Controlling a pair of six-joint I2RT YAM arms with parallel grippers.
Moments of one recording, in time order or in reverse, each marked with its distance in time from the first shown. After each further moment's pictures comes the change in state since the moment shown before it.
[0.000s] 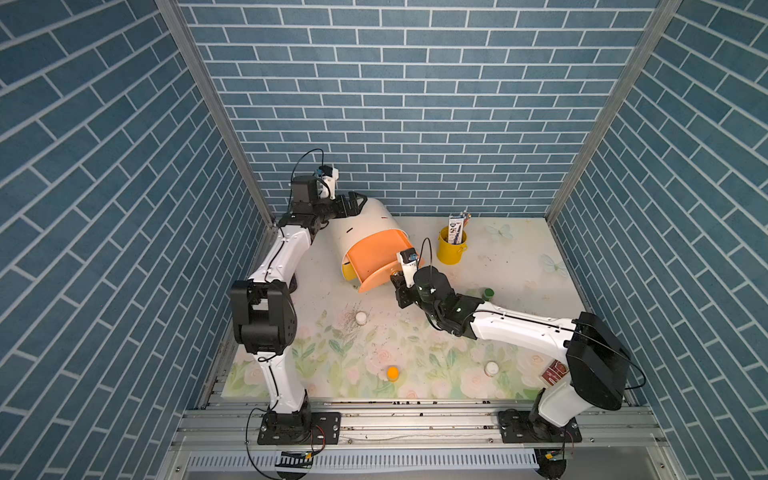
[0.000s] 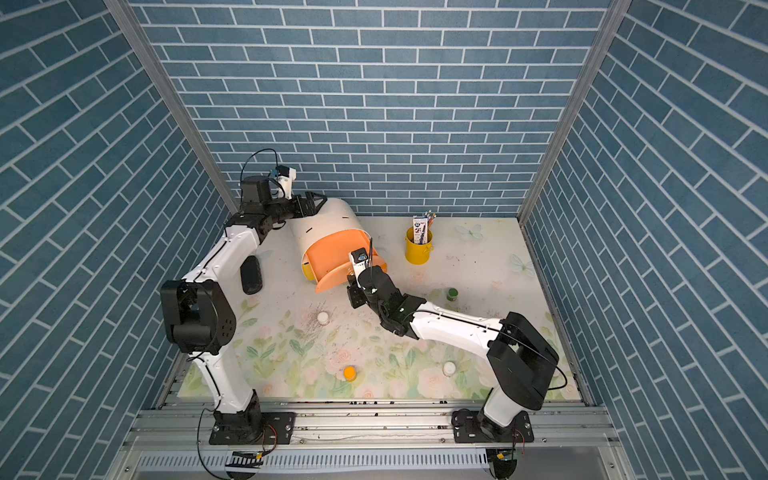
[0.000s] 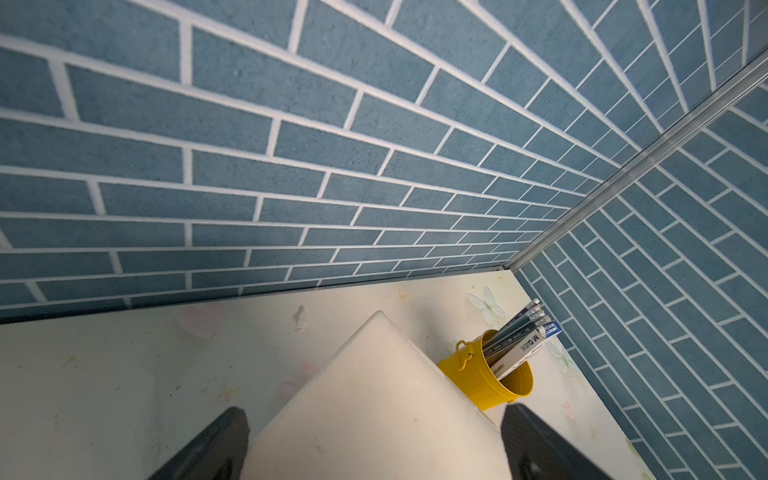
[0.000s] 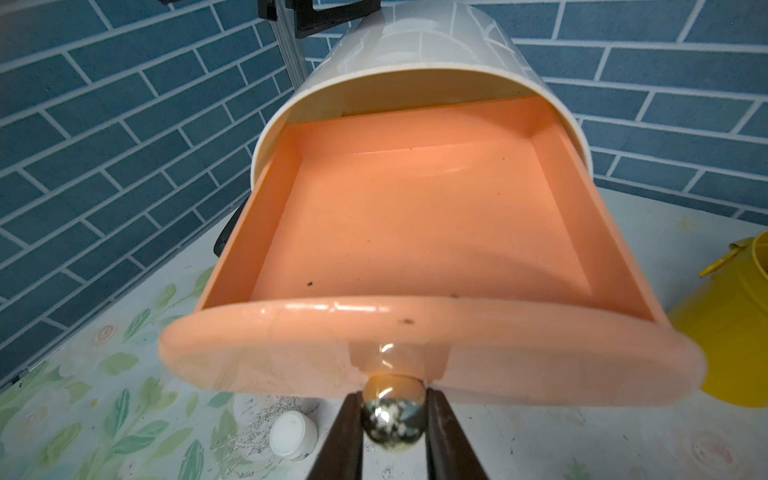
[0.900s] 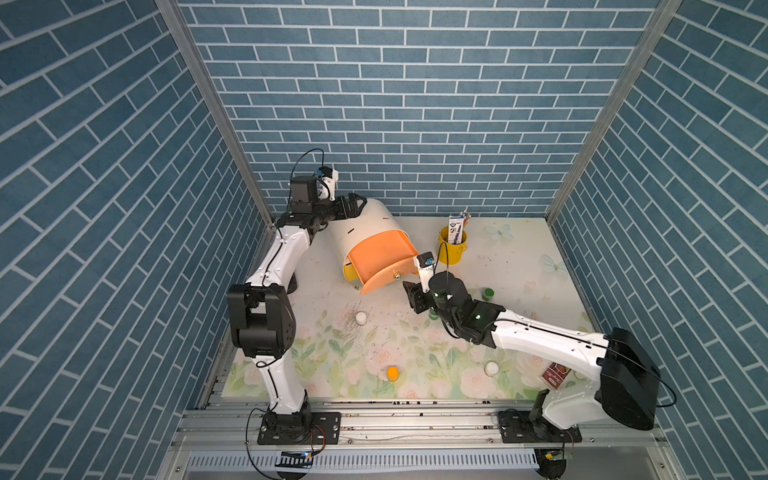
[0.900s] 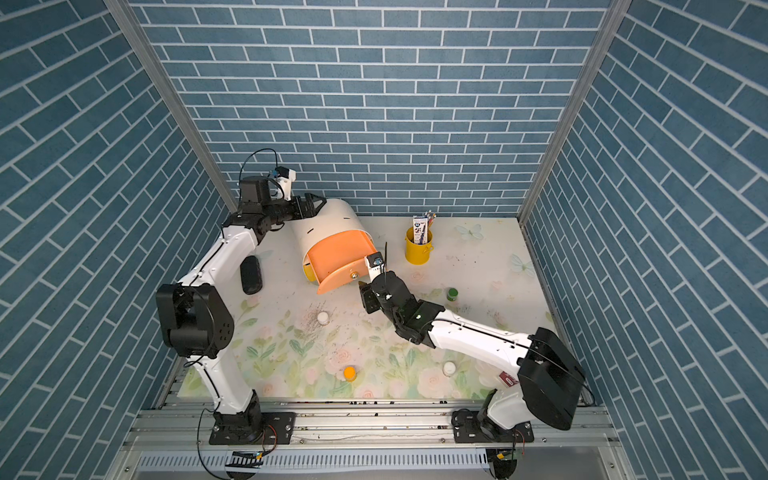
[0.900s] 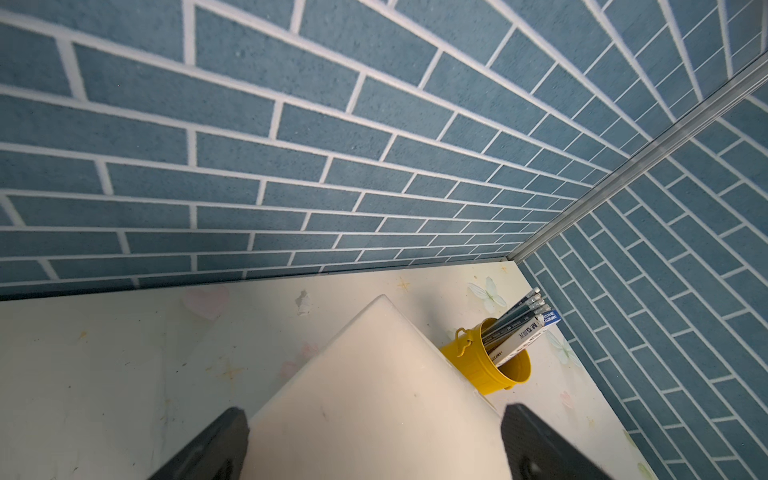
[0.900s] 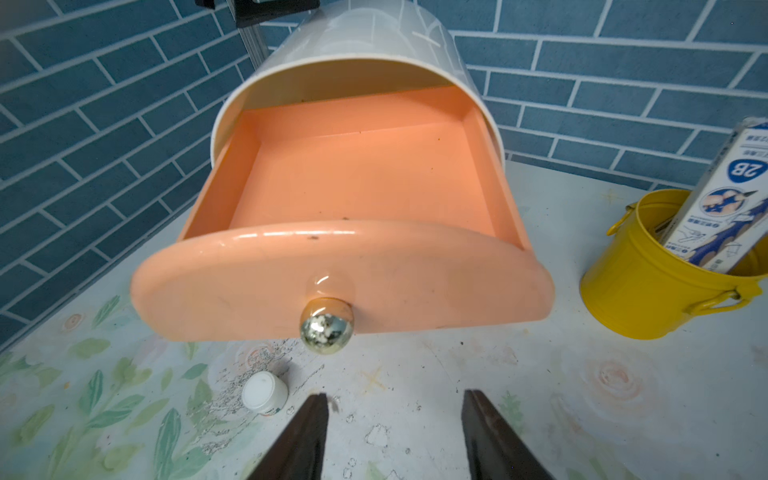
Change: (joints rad) left arm -0.010 -0.053 -0.012 -0.085 -0.028 0.016; right arm 0.000 -0.197 -0.097 -0.130 0.071 0.018
